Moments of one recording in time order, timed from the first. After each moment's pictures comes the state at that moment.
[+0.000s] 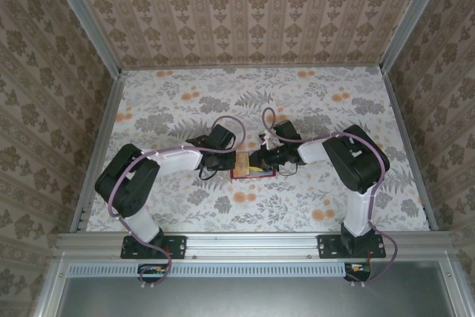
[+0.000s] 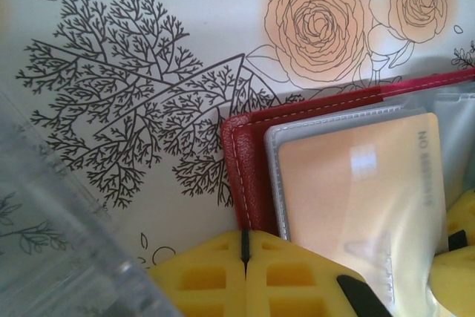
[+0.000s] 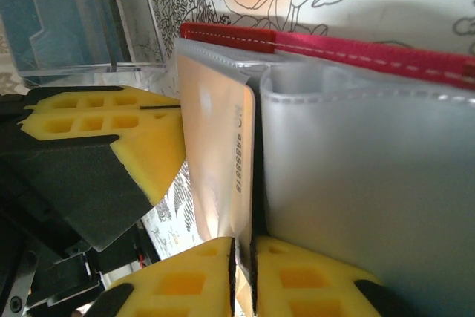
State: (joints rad) left arm -0.74 1.68 0.87 -0.29 0.05 -0.61; right arm 0.48 1.91 0.86 0.14 -0.82 0.75
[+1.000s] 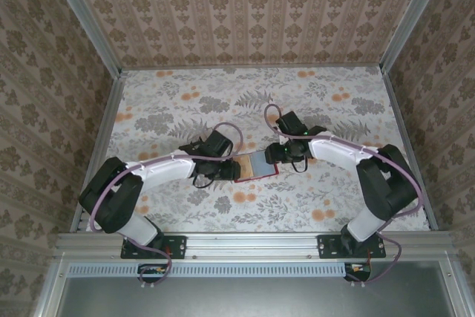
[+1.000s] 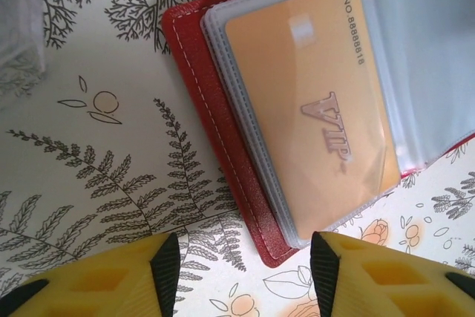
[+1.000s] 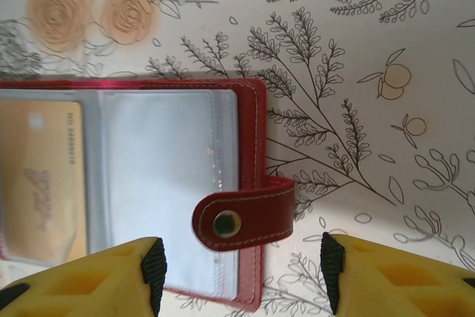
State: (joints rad) left arm -0.79 1.53 0.80 -0.39 0.16 -0.63; right arm 0.51 1.64 0.97 -0.50 -0.11 0.39
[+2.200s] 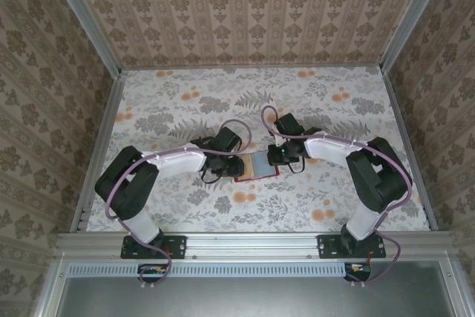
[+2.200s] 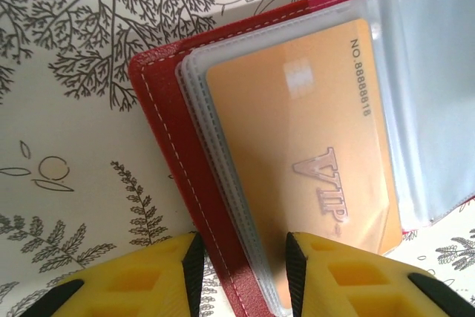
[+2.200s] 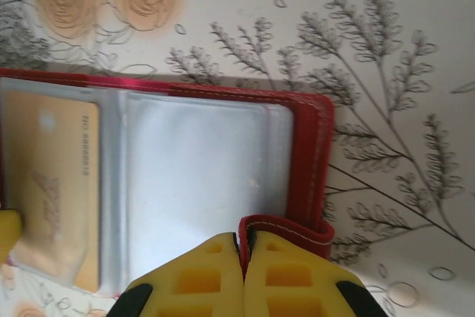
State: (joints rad) left arm -0.80 1.66 0.91 -0.40 0.13 -0.65; right arm 0.50 1.70 0.95 -0.39 -0.25 0.39
